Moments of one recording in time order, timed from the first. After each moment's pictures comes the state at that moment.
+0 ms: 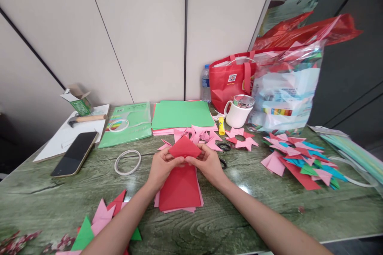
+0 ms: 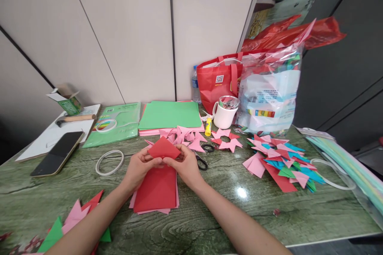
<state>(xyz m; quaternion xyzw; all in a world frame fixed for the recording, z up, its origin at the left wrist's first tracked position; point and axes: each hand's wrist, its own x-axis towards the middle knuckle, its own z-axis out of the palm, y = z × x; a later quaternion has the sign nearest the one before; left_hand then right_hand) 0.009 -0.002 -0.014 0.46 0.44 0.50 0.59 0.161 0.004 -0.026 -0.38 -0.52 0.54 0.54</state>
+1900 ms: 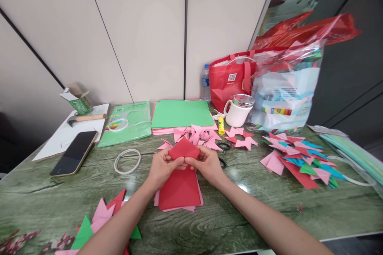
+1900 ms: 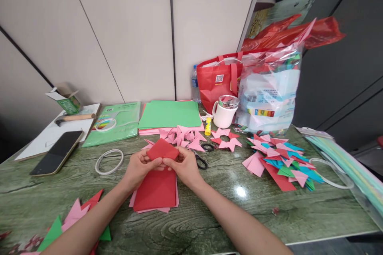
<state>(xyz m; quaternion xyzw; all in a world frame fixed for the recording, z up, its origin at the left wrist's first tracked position) 0.012 -0.006 -0.008 0.44 0.46 0.49 0.60 0.160 0.000 -0.024 -0.37 -0.51 0.57 0.53</state>
